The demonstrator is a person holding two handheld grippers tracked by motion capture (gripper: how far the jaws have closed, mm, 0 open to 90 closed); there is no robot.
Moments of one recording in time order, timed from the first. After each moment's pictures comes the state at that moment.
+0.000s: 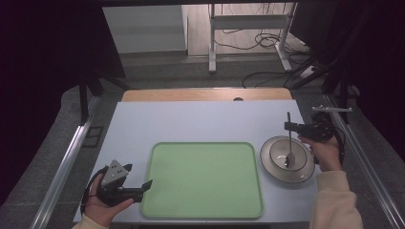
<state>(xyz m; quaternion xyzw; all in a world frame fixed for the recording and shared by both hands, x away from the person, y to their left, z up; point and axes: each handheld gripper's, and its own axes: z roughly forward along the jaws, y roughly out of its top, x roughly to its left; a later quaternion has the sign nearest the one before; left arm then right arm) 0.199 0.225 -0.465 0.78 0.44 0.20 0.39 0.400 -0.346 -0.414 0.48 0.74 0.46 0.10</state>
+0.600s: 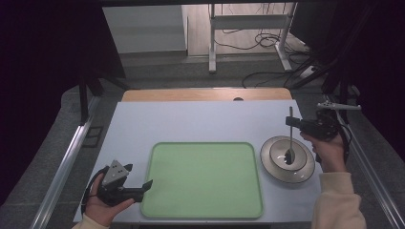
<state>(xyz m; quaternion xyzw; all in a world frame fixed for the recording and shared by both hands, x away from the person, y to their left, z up) 0.199 0.224 -0.464 0.78 0.44 0.20 0.39 0.383 -0.339 -0.384 0.45 0.74 0.49 0.12</state>
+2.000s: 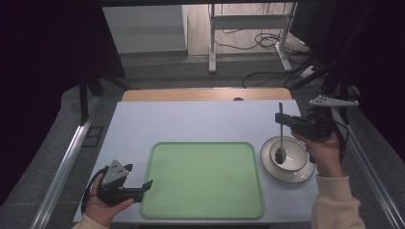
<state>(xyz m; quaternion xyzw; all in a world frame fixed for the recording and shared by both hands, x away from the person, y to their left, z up) 0.200 0.225 -0.465 0.78 0.44 0.20 0.39 0.348 -0.290 -0.339 0.39 0.75 0.51 0.14</state>
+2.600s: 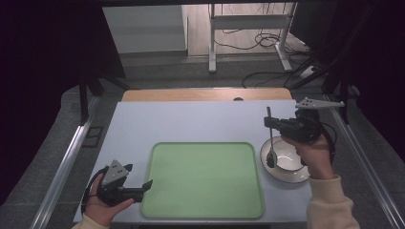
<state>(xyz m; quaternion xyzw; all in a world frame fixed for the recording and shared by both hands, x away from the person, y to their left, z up) 0.200 0.225 -0.465 0.78 0.44 0.20 0.39 0.342 -0.263 -0.340 0.37 0.77 0.50 0.12</state>
